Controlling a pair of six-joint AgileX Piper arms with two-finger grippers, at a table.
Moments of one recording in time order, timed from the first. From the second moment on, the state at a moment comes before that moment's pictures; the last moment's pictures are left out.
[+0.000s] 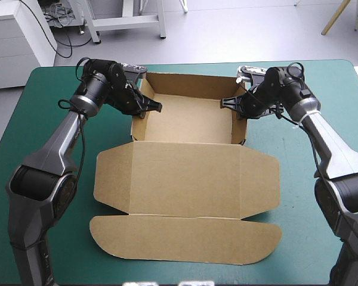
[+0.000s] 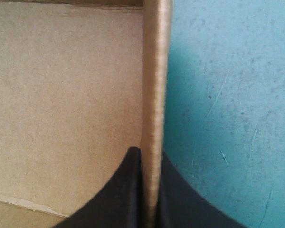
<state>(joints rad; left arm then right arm) -0.33 2.02 -2.02 -0.12 1.25 -0.04 0.23 1.90 -1.77 0.19 1.05 0.14</state>
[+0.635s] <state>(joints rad) -0.39 2.13 -2.01 -0.07 1.23 -0.07 0.23 1.98 -1.77 0.13 1.11 0.14</state>
